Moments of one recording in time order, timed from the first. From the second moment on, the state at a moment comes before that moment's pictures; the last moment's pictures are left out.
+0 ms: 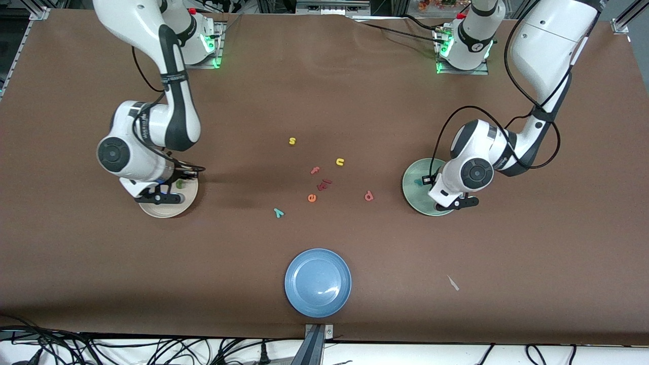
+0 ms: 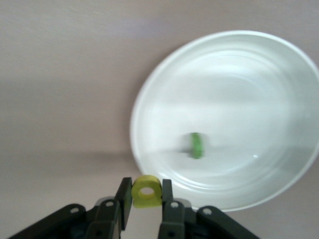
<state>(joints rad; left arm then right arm) 0.03 0.57 -0.32 -1.93 0.19 2.16 -0.56 0.87 0.52 -0.78 -1.99 0.43 2.12 -0.14</state>
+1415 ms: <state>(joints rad) -0.17 0.73 -0.44 -1.54 0.19 2.09 -0.58 0.84 0.66 -0.50 -1.65 0.43 2.10 0.04</state>
